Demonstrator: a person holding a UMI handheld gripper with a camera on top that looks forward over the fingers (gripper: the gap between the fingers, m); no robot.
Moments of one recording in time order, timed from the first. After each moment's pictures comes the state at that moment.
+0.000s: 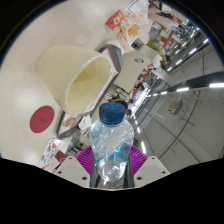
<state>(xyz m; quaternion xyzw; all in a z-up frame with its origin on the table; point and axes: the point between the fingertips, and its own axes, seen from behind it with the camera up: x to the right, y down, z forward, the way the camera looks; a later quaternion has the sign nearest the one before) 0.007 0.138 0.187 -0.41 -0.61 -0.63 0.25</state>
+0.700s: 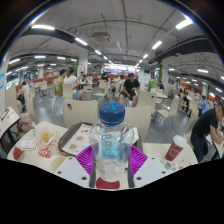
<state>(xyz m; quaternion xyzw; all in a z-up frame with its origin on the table) 0.035 0.125 0.178 -0.84 -0.09 0.02 0.54</state>
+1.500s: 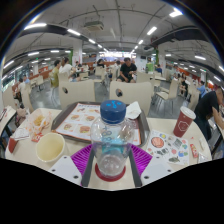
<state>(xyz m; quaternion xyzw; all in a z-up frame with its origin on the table) 0.042 0.111 0.067 -0.87 -0.06 0.02 0.48</state>
